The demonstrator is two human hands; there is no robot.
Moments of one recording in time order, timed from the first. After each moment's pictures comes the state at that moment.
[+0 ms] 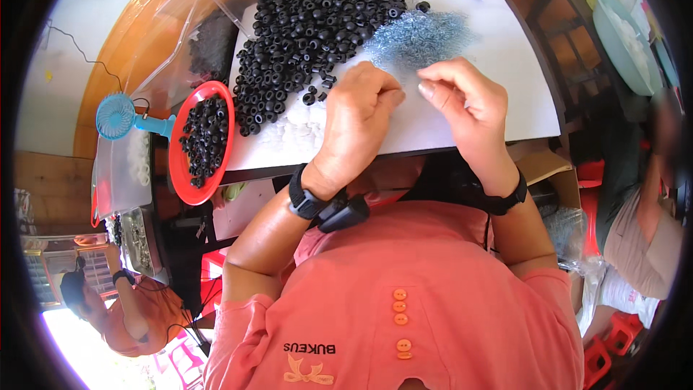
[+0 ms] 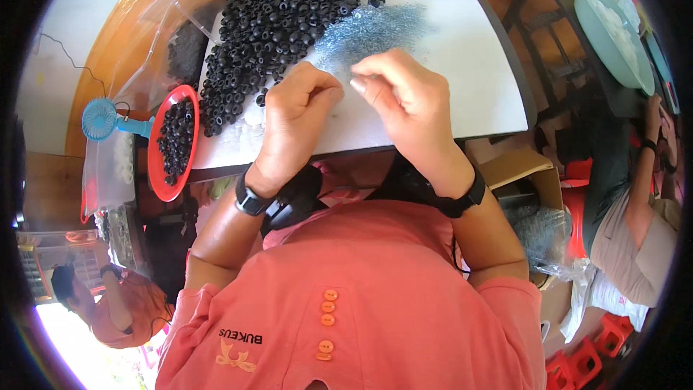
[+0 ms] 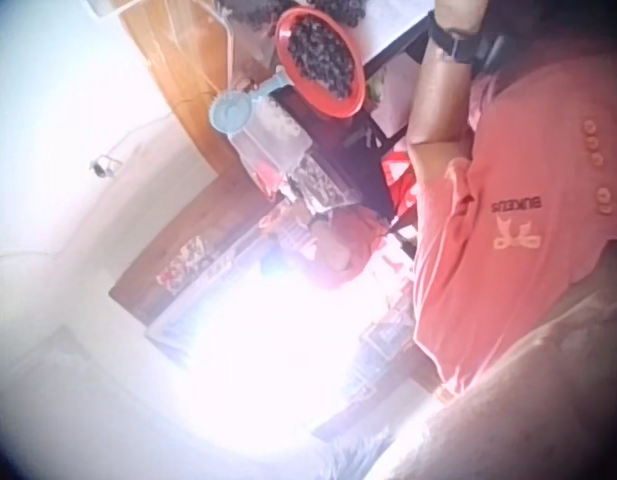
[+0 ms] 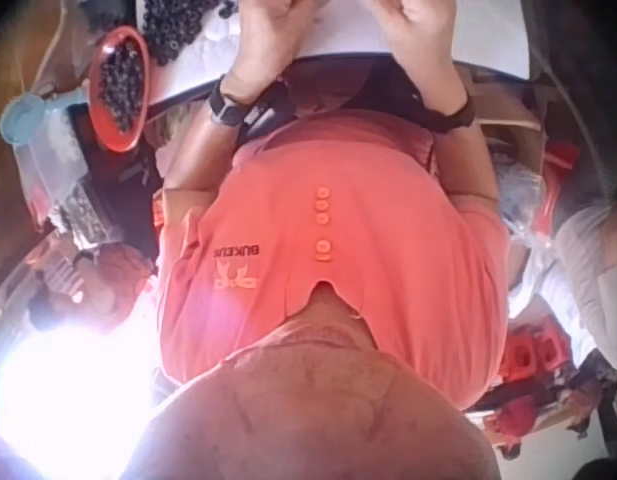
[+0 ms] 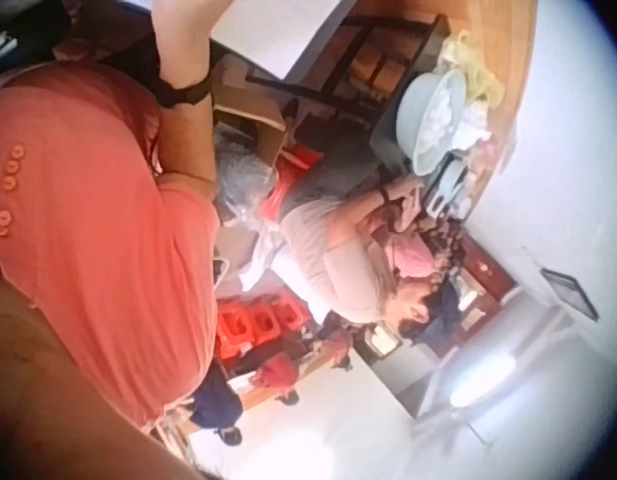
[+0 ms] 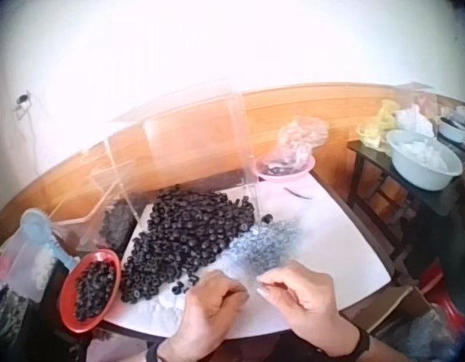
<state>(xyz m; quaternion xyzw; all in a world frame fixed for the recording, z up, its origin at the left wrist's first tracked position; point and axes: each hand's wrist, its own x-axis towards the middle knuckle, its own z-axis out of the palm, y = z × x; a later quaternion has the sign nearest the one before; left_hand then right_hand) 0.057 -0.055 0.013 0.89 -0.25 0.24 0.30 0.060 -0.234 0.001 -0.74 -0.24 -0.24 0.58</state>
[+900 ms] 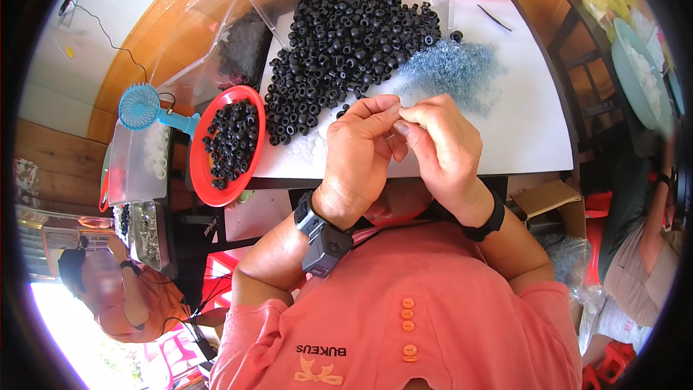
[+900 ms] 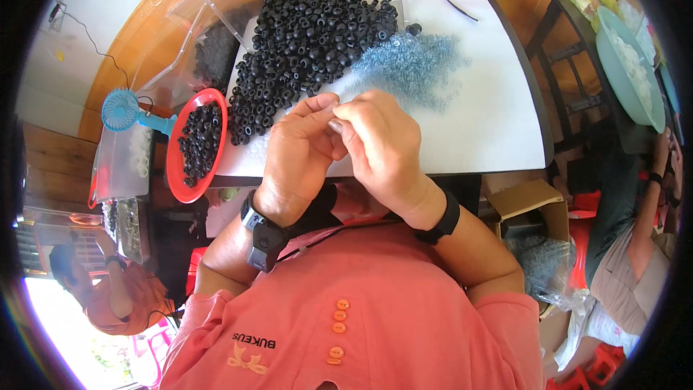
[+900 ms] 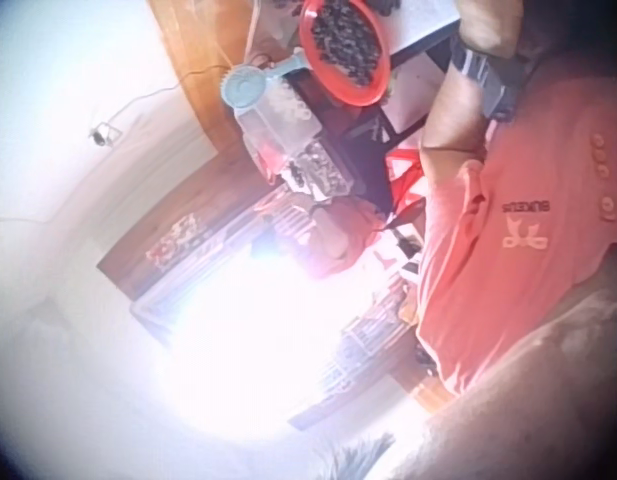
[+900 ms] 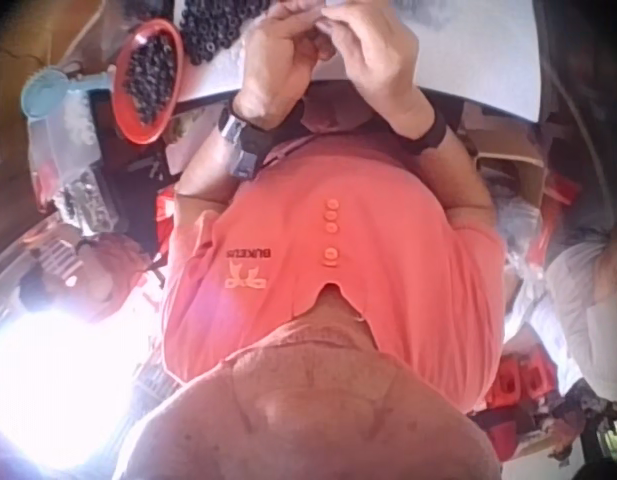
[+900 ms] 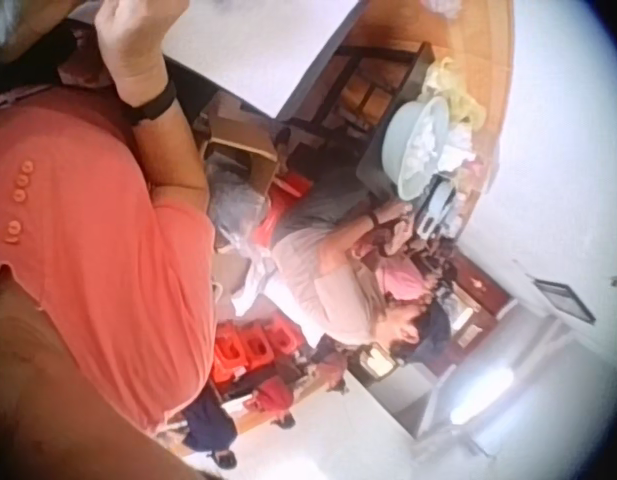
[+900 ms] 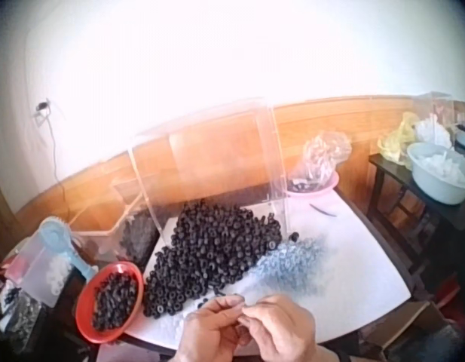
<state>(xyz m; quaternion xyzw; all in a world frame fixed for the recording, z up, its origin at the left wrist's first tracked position) 0.038 -0.041 0.032 0.44 0.12 -0.07 0.89 0.058 -0.176 0.001 -0.71 -0.31 -0.36 0.53</state>
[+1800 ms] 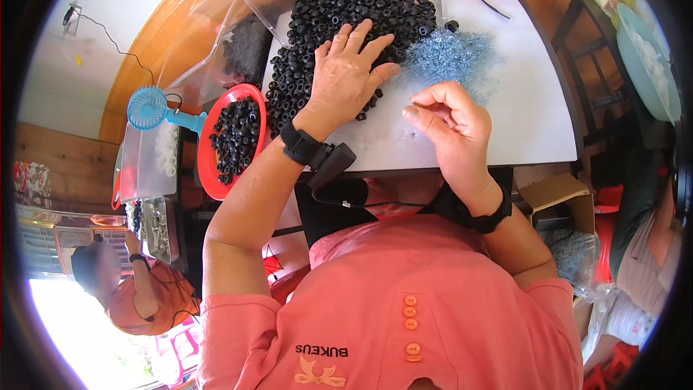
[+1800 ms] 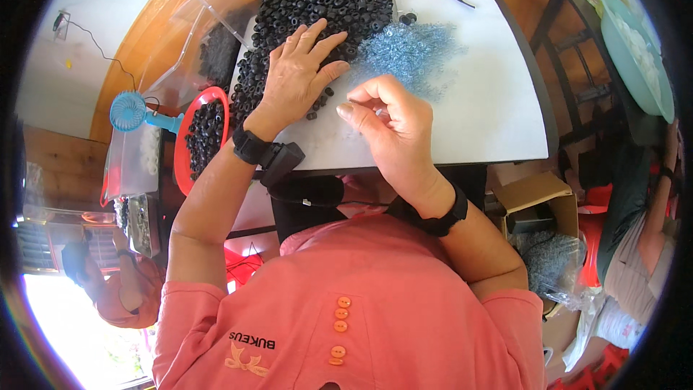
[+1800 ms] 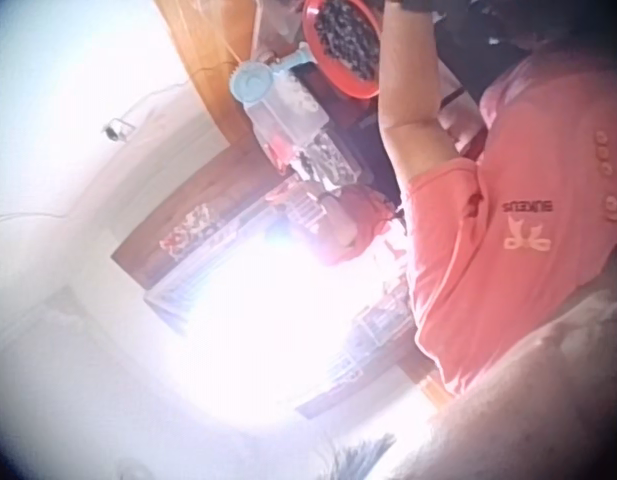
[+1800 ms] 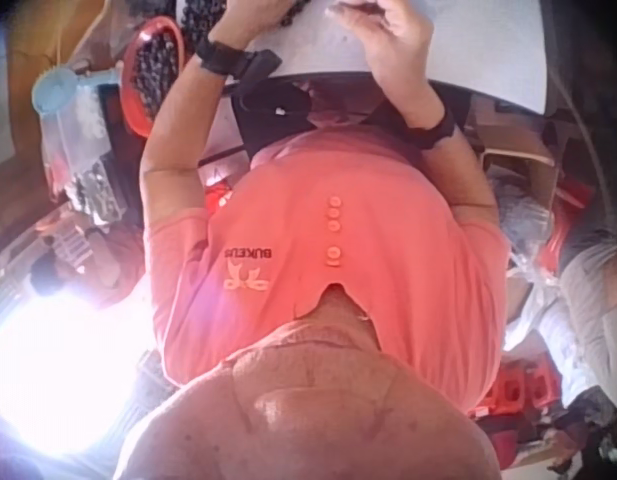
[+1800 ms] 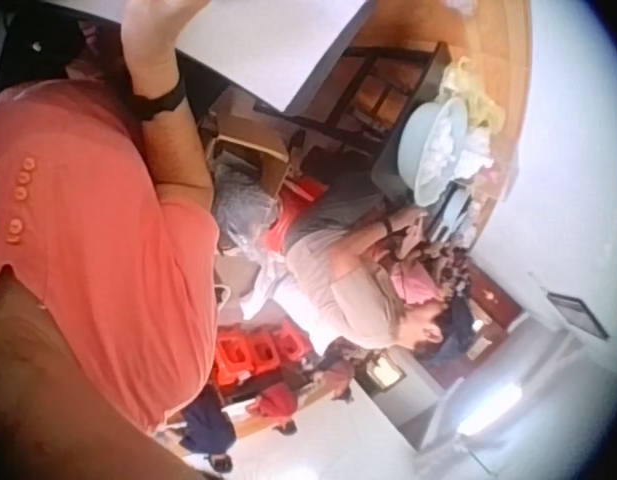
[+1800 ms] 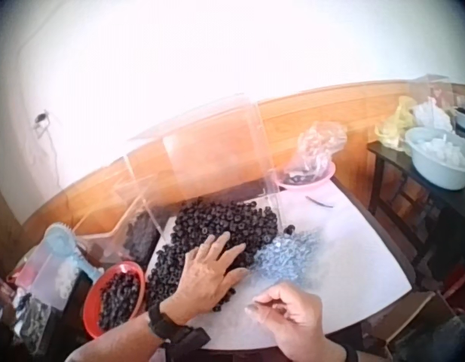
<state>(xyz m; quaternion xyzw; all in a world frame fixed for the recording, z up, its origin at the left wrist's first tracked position) 0.127 0.000 0.014 0.94 -0.25 0.21 0.04 0.053 -0.190 -0.005 -0.61 -0.18 -0.14 0.76</state>
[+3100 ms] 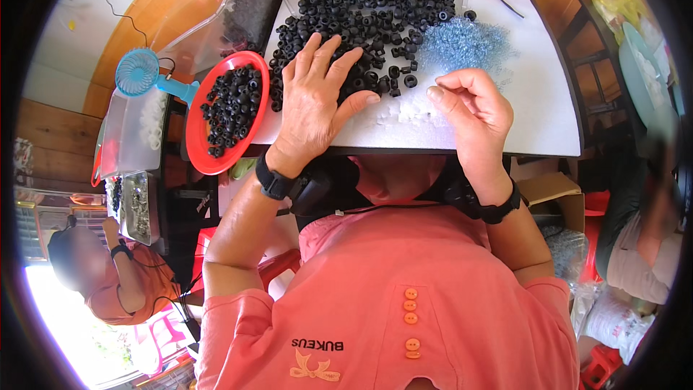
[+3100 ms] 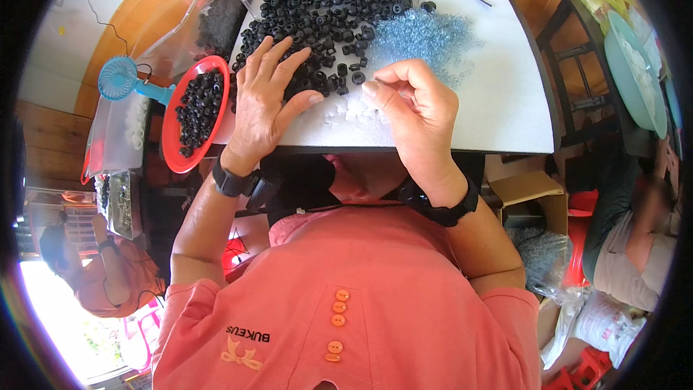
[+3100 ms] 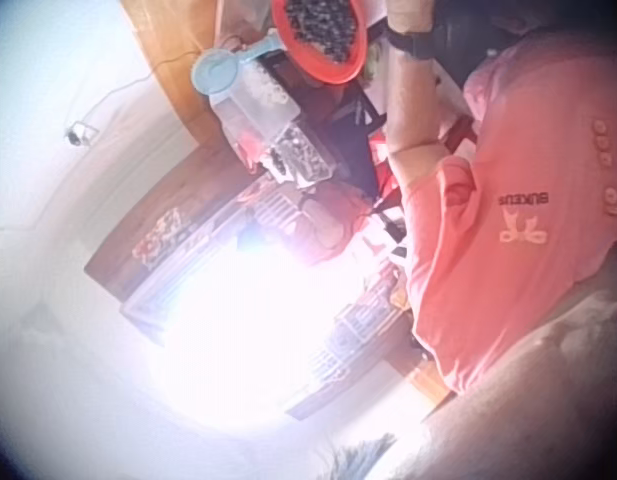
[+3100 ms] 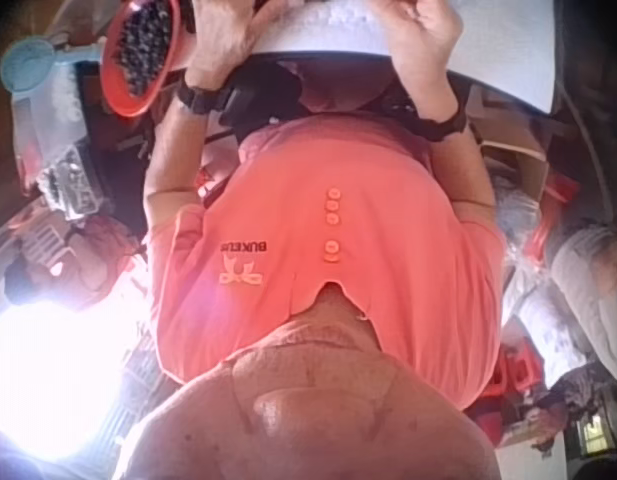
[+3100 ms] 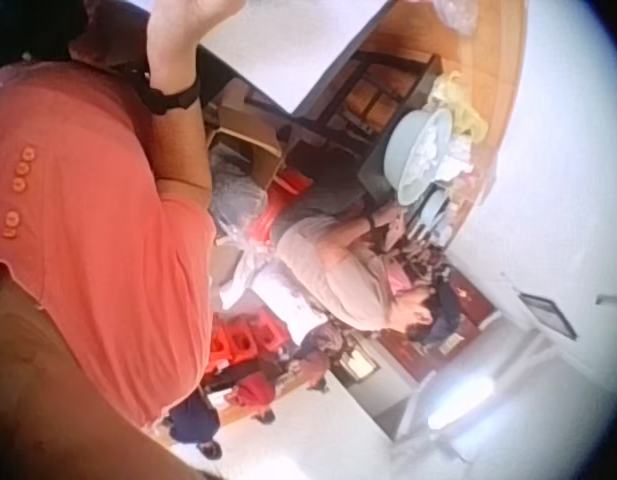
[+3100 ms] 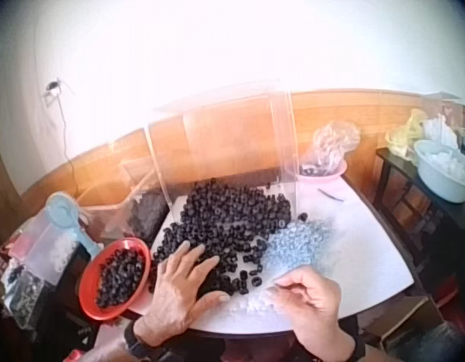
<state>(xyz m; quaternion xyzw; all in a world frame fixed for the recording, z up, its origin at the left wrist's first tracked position) 0.043 0.039 0.022 0.94 -0.19 0.25 0.09 0.049 -0.188 -0.007 -0.61 -0.18 -0.15 0.75</state>
